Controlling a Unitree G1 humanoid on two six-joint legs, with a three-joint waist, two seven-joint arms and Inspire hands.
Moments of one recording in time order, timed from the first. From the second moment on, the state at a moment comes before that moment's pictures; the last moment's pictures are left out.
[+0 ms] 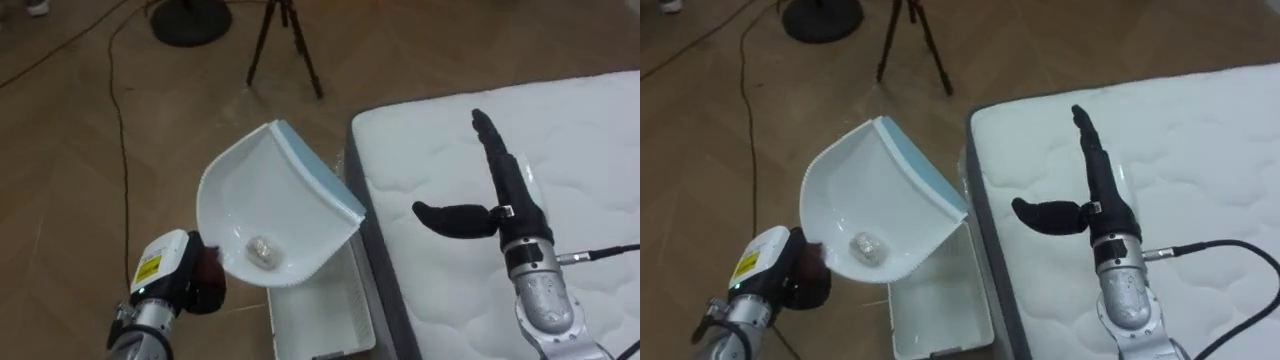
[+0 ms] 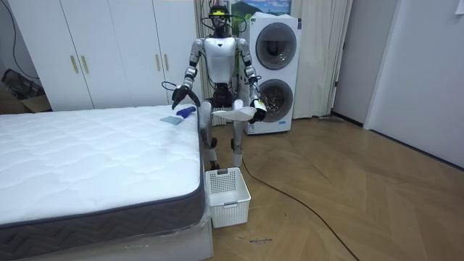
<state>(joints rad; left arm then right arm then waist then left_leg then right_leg) 0.01 0.32 -0.15 0.72 0.68 -0.24 0.32 0.02 -0.38 0.14 0.31 -0.09 -0.29 -0.24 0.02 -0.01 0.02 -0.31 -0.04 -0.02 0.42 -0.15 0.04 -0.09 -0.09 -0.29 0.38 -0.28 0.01</state>
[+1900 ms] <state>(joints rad) -0.40 0.66 -0.49 0.93 0.76 0.00 0.03 0.00 -0.50 0.23 0.46 -0.24 -0.28 -0.22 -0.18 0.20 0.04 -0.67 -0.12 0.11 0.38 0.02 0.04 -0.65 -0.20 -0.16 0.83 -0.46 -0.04</state>
